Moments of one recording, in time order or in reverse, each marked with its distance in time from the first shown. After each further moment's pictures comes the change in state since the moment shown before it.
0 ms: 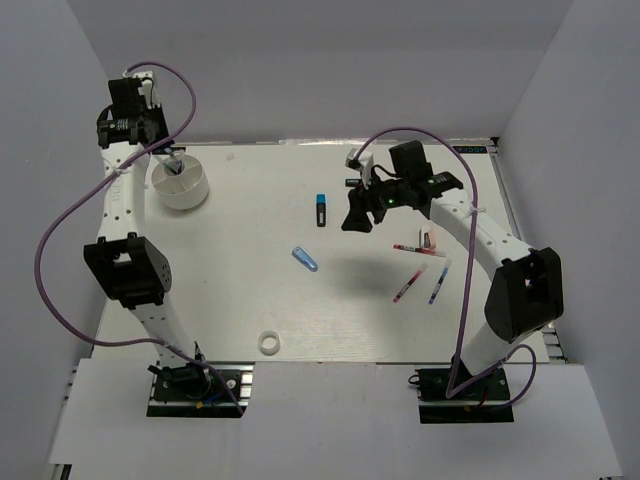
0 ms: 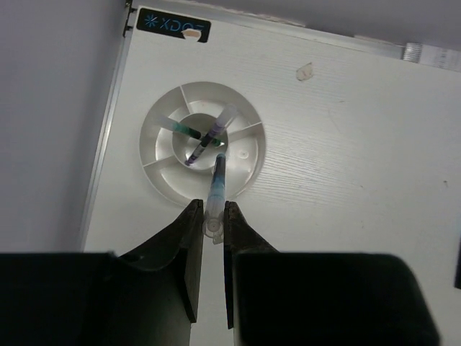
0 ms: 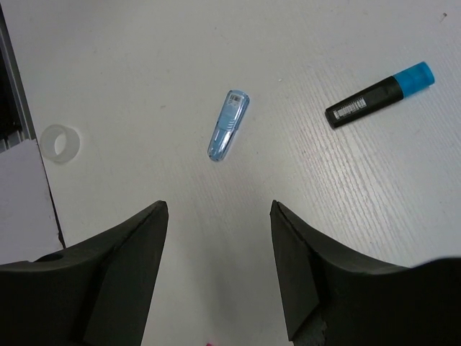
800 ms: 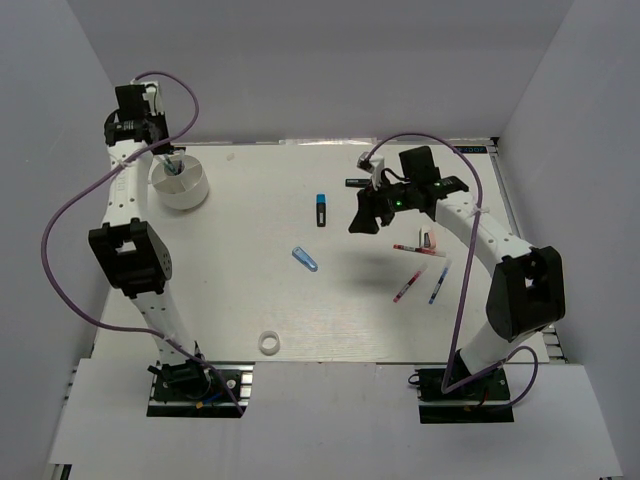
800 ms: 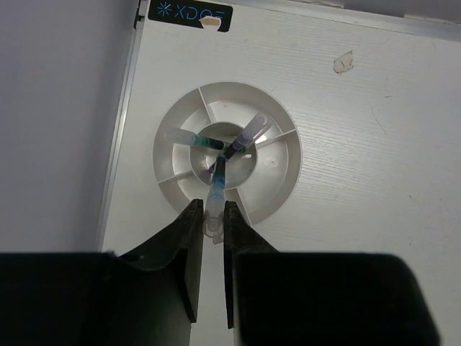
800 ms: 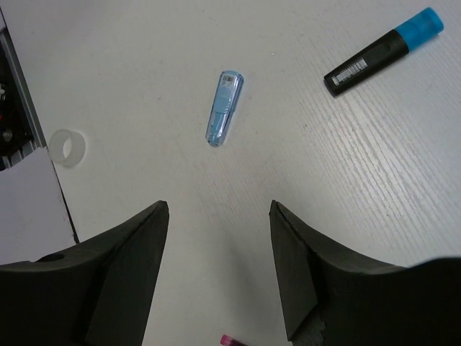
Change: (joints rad) left arm 0.025 0.118 0.009 0.048 -0.035 0.074; right arm -0.058 -0.002 -0.069 0.027 -0.027 0.072
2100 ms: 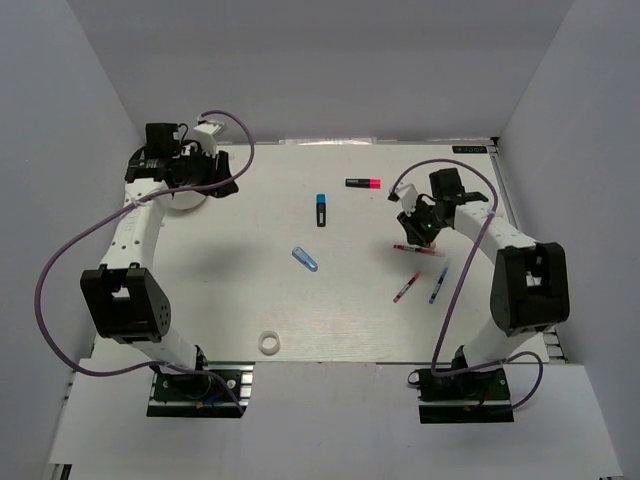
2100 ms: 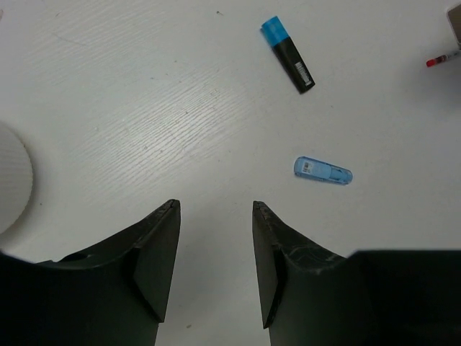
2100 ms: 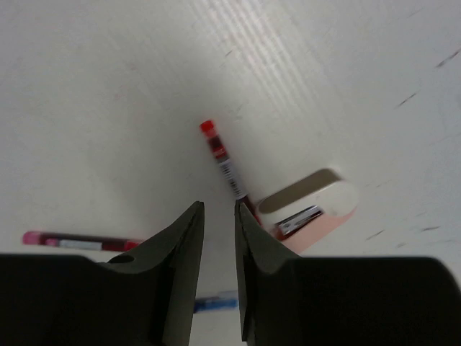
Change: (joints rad) left arm -0.137 -0.388 -0.537 0.035 0.654 0.241; right arm -0.205 -0.024 -0.231 -0.051 0.395 -0.414
